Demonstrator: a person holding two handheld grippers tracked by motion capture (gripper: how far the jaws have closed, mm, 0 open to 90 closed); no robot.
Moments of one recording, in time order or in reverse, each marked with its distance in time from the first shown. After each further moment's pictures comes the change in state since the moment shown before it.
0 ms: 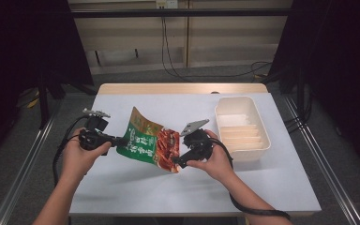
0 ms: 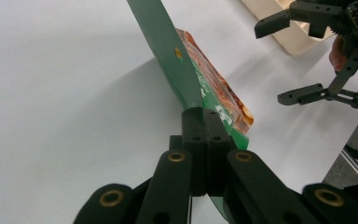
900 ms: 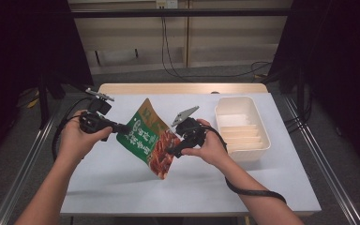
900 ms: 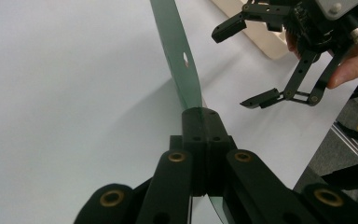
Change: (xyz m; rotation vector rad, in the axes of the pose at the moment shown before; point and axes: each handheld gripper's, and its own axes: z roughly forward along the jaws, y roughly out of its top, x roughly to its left) left arm -0.014 0.049 -0.019 0.063 -0.019 0.094; right arm -0.014 0.037 0.008 0.036 0.057 -0.098
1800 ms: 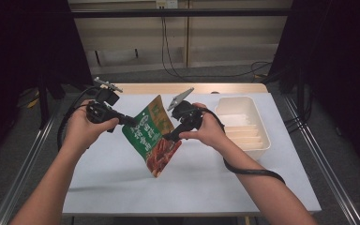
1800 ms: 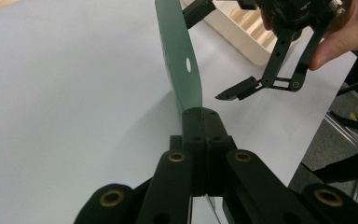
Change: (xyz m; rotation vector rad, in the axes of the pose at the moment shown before) left arm -0.006 0.028 0.001 0.038 -0.039 0.093; right arm -0.025 0.040 -0.011 0.017 0.018 -0.061
